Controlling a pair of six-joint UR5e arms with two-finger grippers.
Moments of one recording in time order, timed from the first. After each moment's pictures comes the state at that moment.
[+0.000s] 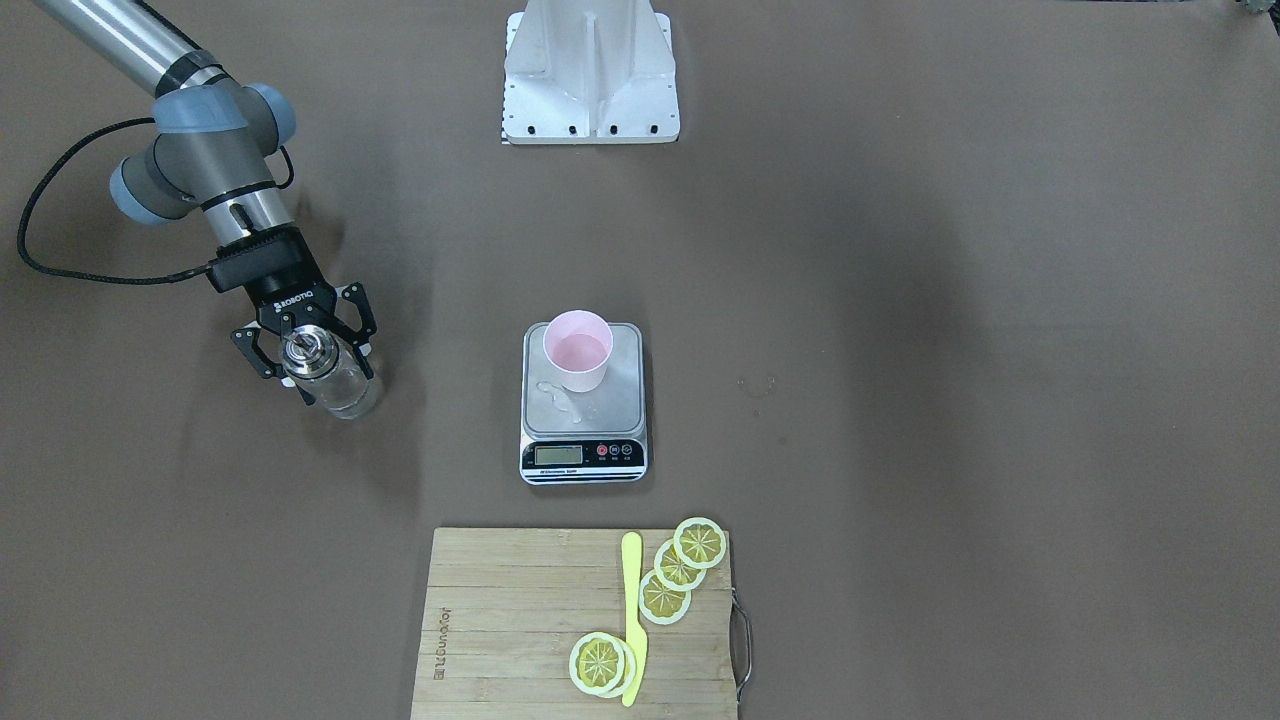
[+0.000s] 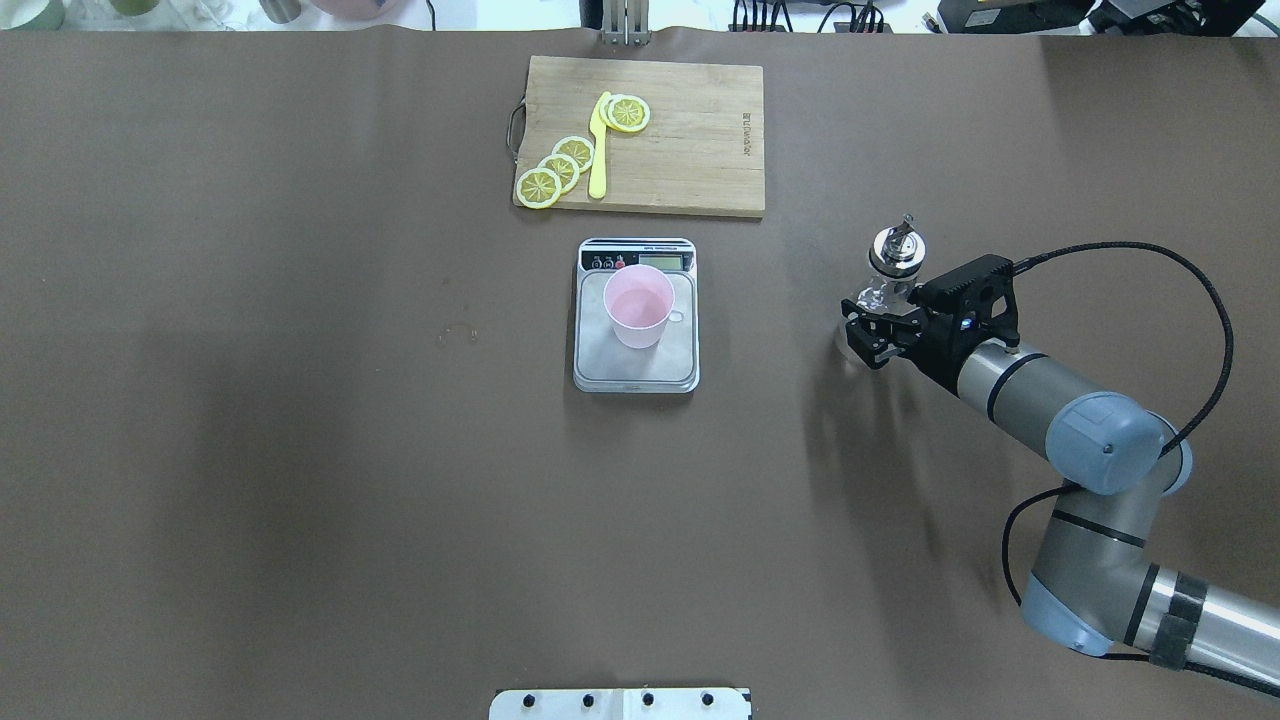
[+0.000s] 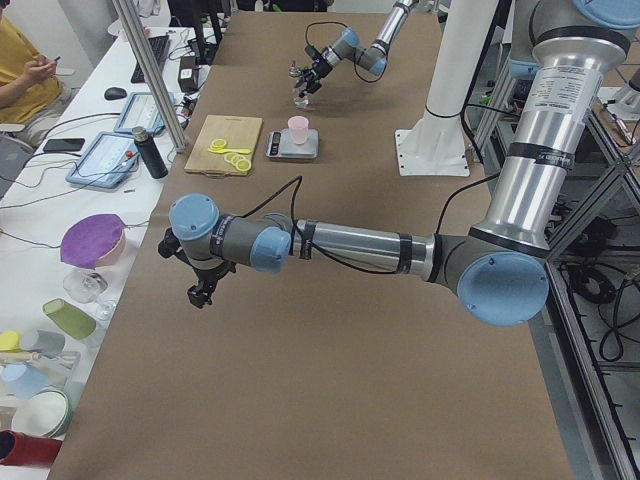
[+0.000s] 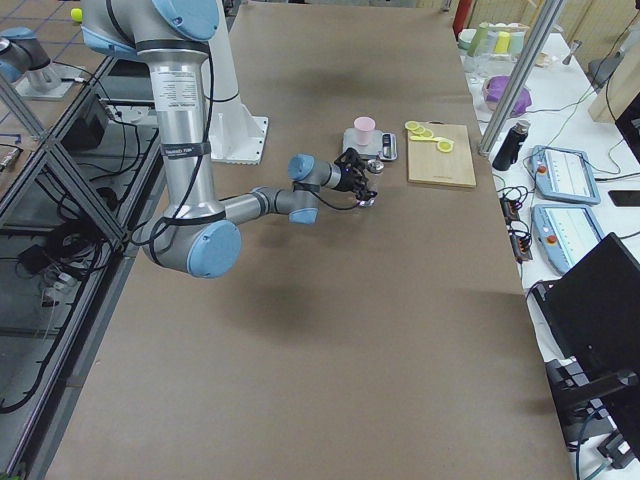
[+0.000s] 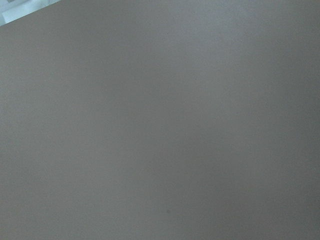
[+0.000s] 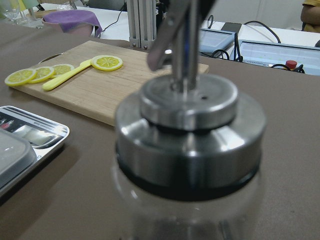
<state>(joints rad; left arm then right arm) -1.52 -1.82 -1.43 -1.72 -2.45 0.23 0.50 -1.43 1.57 -0.35 1.24 0.76</state>
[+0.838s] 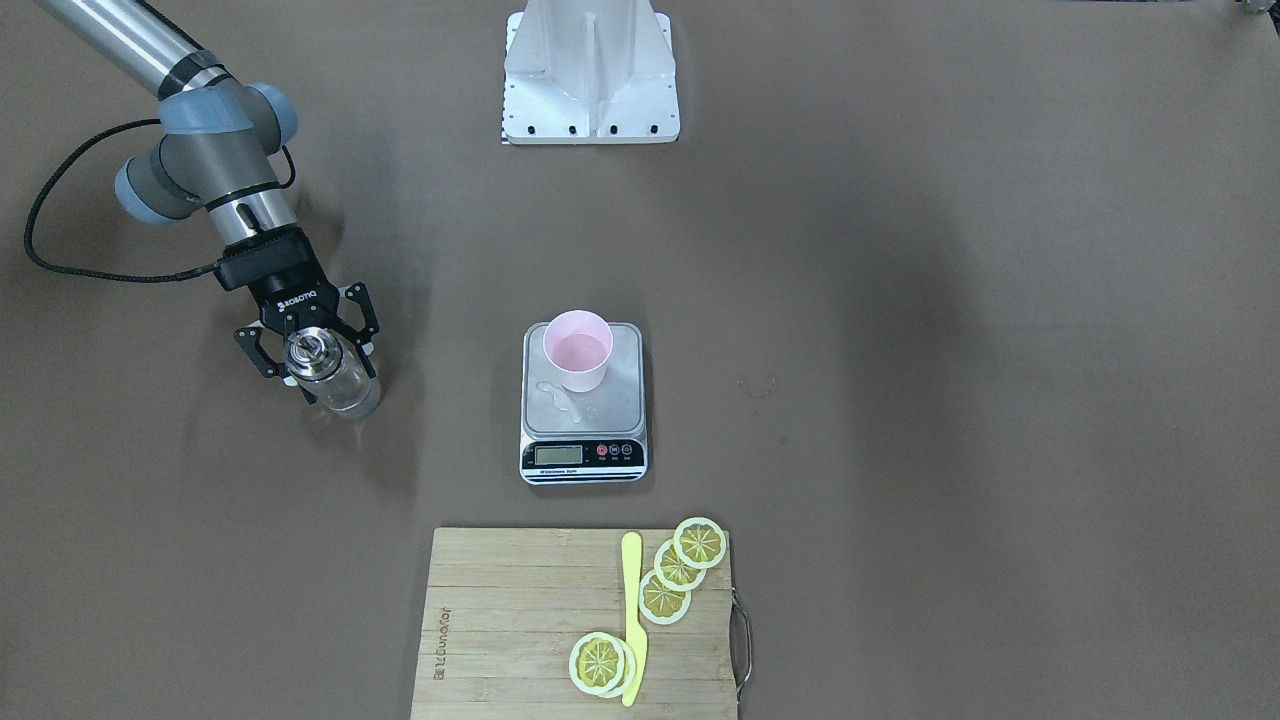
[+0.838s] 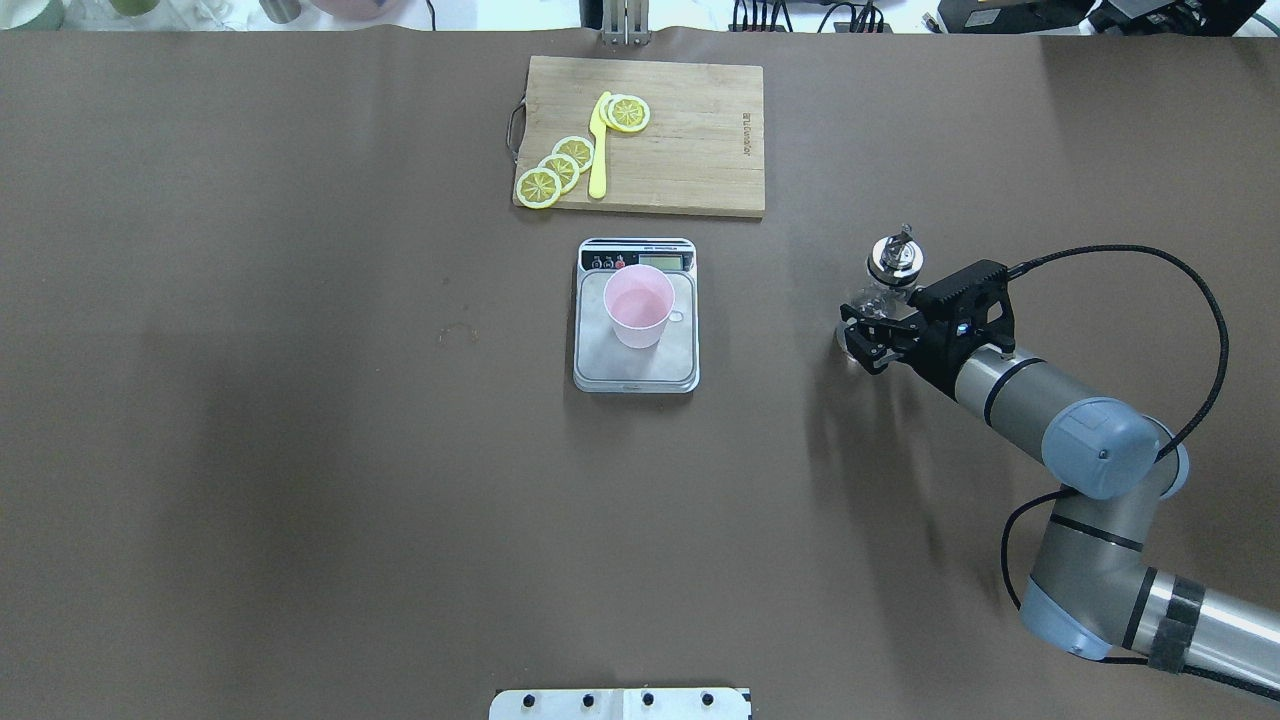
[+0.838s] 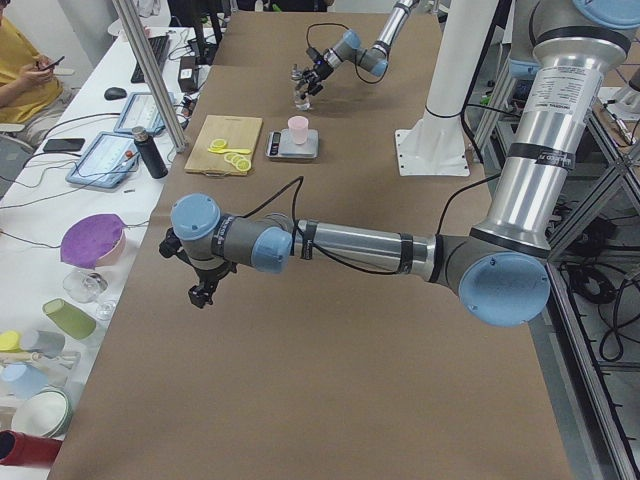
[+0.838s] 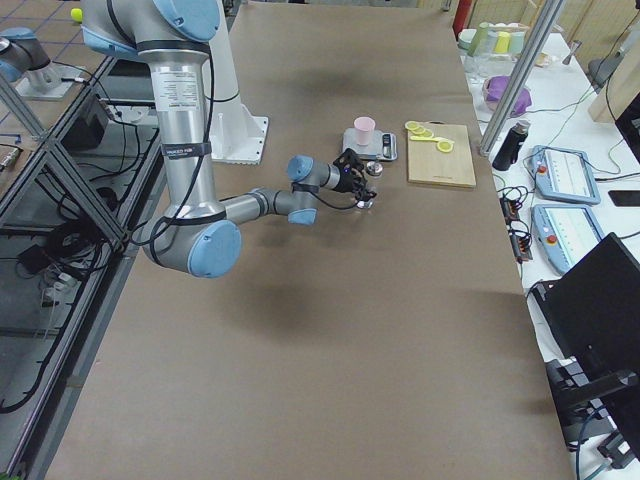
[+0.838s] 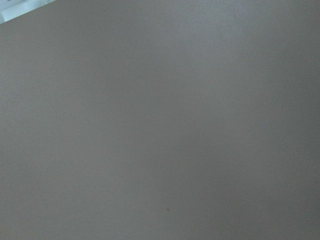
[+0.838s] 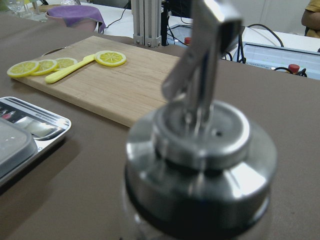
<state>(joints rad) -1.52 -1.82 -1.43 -1.72 -2.45 0.23 0.50 -1.43 1.56 -0.34 1.23 0.72</state>
